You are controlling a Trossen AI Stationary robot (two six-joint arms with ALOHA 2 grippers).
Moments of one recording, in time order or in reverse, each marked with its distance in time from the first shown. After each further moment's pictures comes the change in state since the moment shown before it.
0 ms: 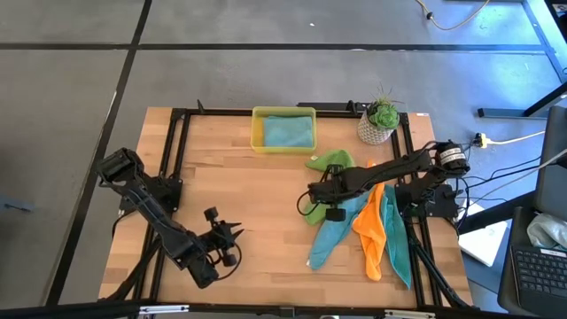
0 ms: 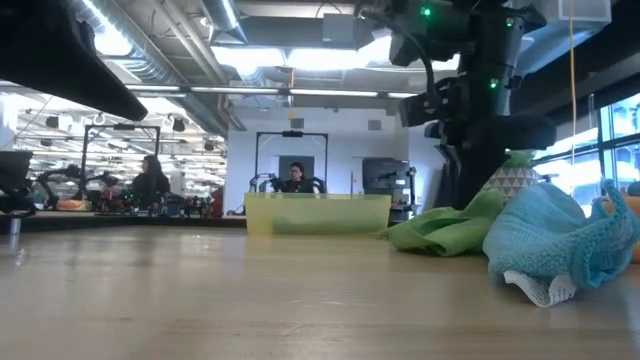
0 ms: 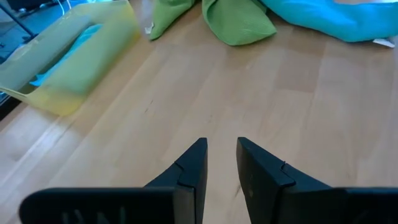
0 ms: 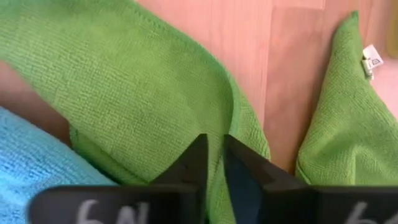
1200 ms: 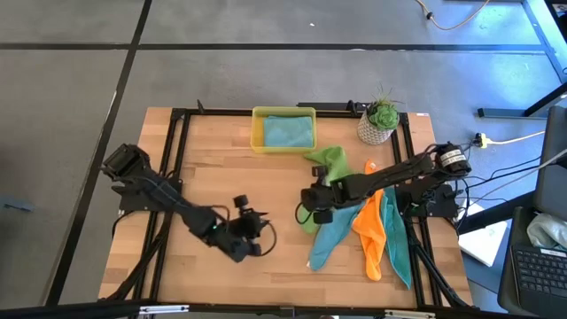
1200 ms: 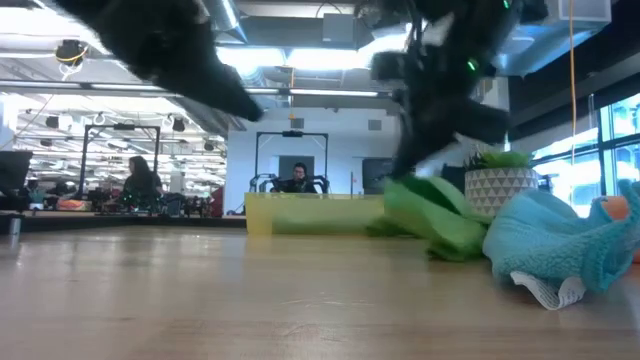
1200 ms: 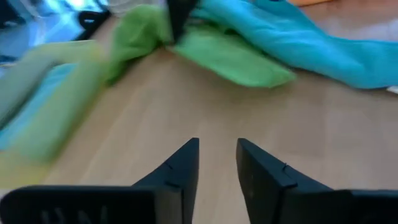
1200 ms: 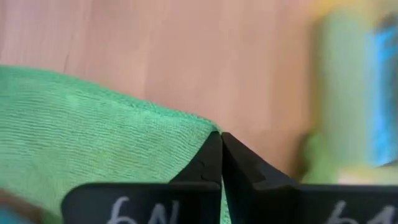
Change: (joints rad) left arm 0.302 0.000 0.000 0.486 0.193 0.648; right arm 0.085 0.000 0.039 0.291 0.211 -0.185
